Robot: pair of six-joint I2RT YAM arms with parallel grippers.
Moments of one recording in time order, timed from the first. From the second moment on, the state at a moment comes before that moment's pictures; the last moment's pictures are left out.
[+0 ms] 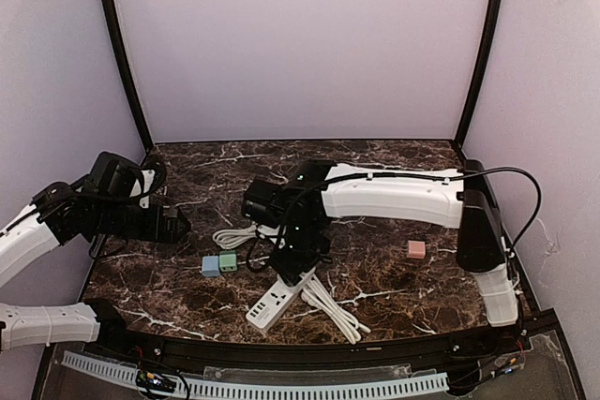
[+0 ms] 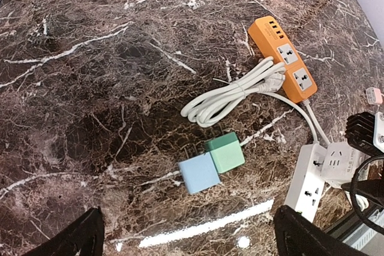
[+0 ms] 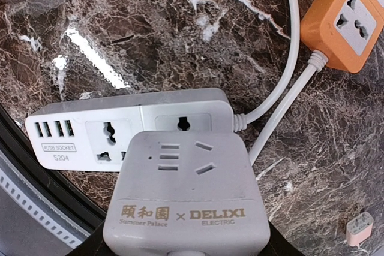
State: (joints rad) left arm -0.59 0.84 0.84 -0.87 -0.10 -0.45; right arm 1.20 2.18 1.97 -1.28 0.03 0.34
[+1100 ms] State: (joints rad) left arm -0.59 0.81 0.83 -0.88 -0.15 -0.42; right arm 1.17 2.41 2.31 -1.46 -0.07 0.31
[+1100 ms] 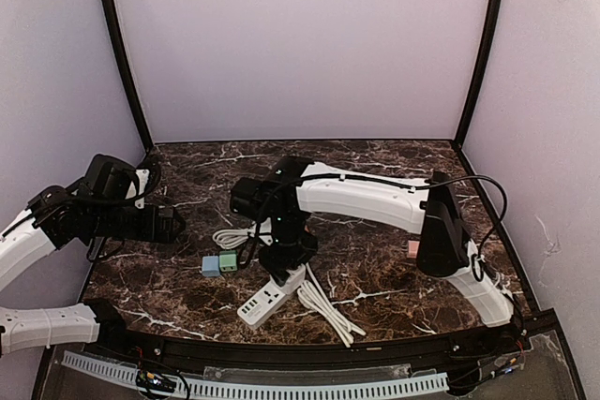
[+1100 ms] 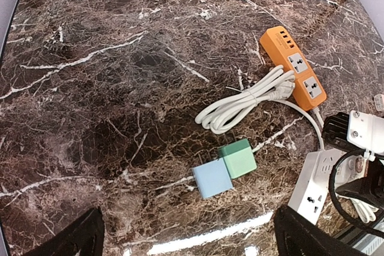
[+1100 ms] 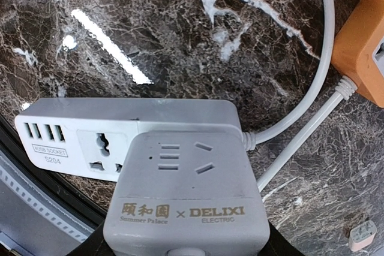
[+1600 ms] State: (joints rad) left arm -0.59 0.81 0.83 -0.88 -0.16 -0.42; right arm 1.17 2.47 2.41 -1.53 -0.08 0.34
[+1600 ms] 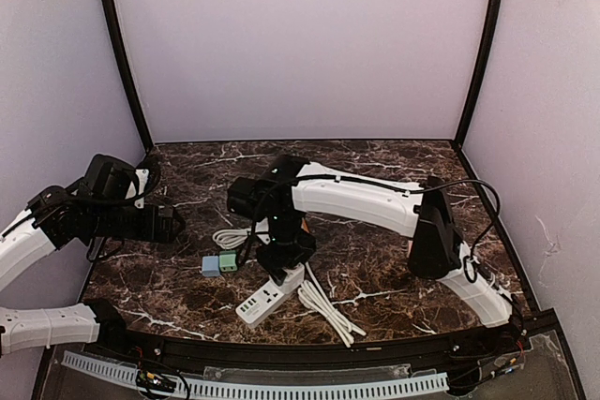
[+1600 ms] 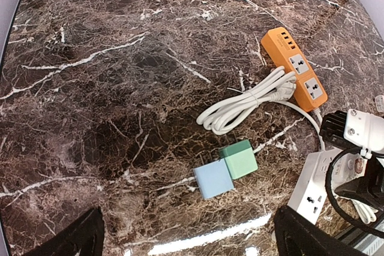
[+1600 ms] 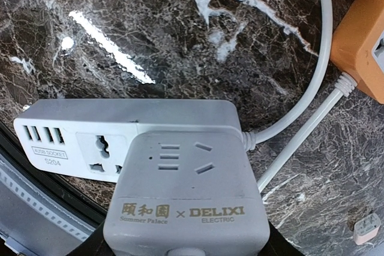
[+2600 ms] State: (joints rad) left arm -0.59 0.81 0.83 -0.88 -0.19 -0.42; right arm 1.24 2.30 2.06 -1.26 0.06 0.44
